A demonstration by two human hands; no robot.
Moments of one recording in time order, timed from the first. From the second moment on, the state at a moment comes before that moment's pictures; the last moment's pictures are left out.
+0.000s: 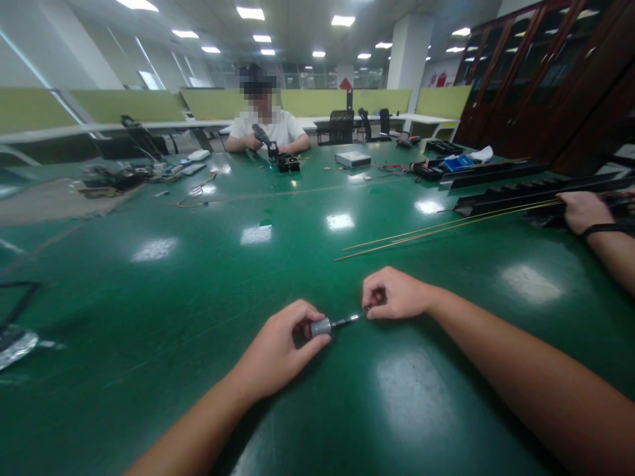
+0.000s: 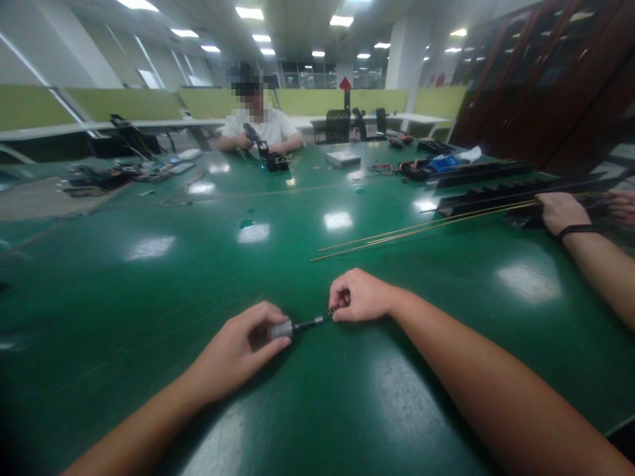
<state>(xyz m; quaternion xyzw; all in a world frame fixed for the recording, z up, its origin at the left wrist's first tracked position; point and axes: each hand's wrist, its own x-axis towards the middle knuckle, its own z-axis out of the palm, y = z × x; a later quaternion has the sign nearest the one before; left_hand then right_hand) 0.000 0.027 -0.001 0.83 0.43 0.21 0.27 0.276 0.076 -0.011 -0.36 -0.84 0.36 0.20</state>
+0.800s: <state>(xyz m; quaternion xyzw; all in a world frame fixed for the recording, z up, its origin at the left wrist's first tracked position) 0.001 0.027 -0.003 0.84 0.41 0.23 0.26 0.227 0.049 -0.019 -0.30 -0.89 0.20 0.27</state>
